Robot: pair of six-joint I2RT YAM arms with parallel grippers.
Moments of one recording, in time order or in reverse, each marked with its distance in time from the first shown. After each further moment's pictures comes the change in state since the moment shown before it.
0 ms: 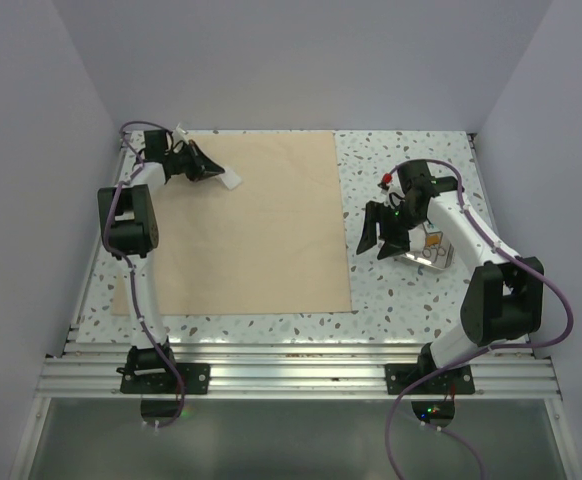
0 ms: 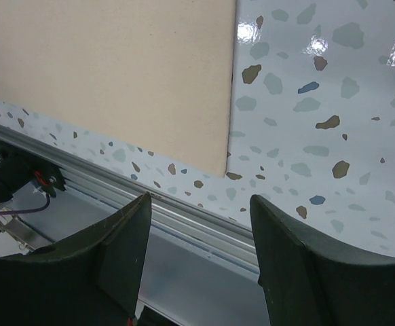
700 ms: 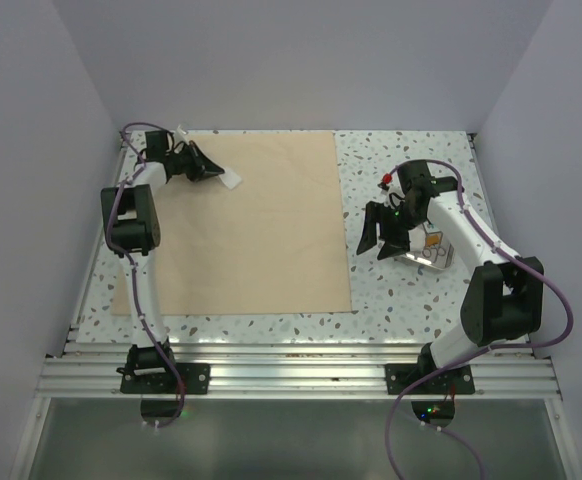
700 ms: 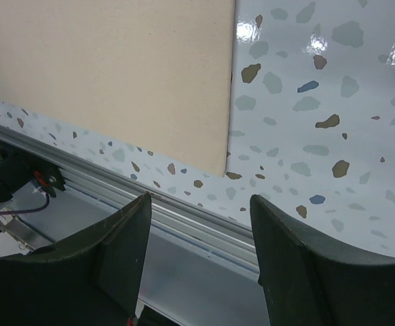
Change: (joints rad) left arm 0.003 0.064 0.072 -0.027 -0.005 0.001; right arm 0.000 0.000 -0.002 -0.001 0.001 0.001
